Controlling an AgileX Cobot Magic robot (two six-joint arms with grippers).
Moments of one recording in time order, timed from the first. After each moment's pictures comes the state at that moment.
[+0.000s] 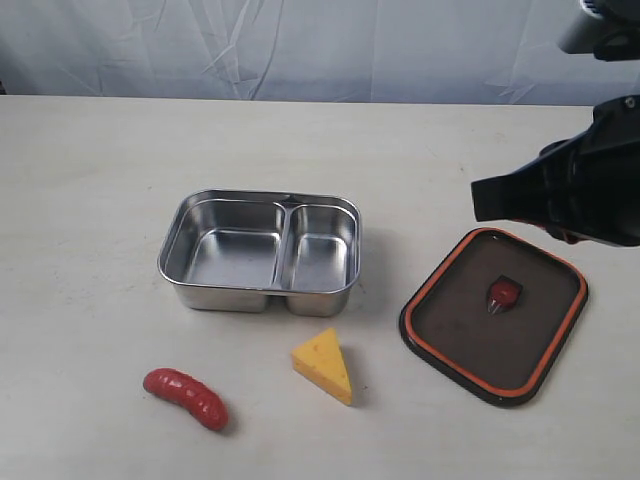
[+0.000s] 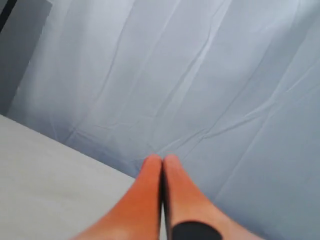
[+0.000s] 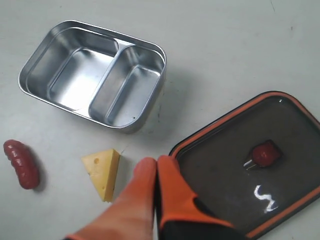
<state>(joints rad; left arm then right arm) -0.07 0.00 -0.01 -0.53 -0.11 -0.02 0.79 0.99 -0.85 -0.11 0.75 0.40</state>
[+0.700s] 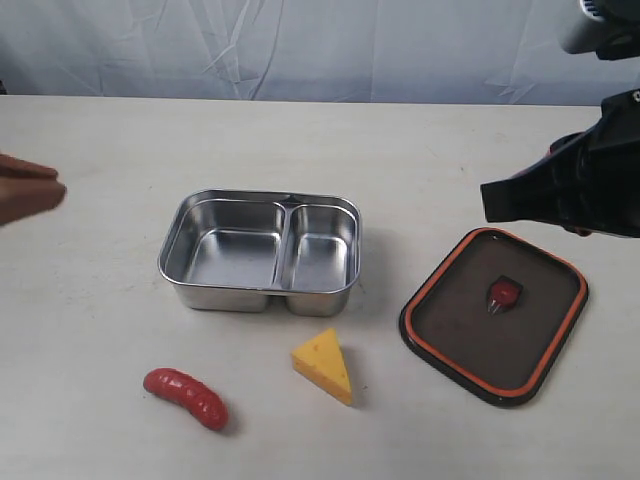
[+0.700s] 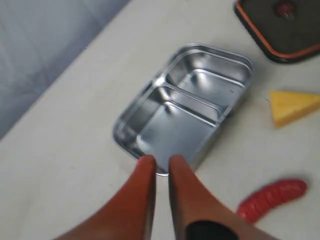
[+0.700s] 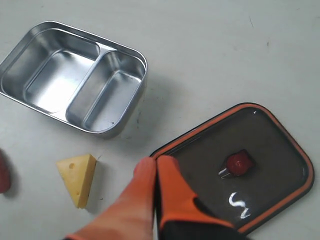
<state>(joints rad) -0.07 0.82 -0.67 -0.76 0.80 1.39 0.79 0.99 -0.85 -0.20 0.76 0.40</state>
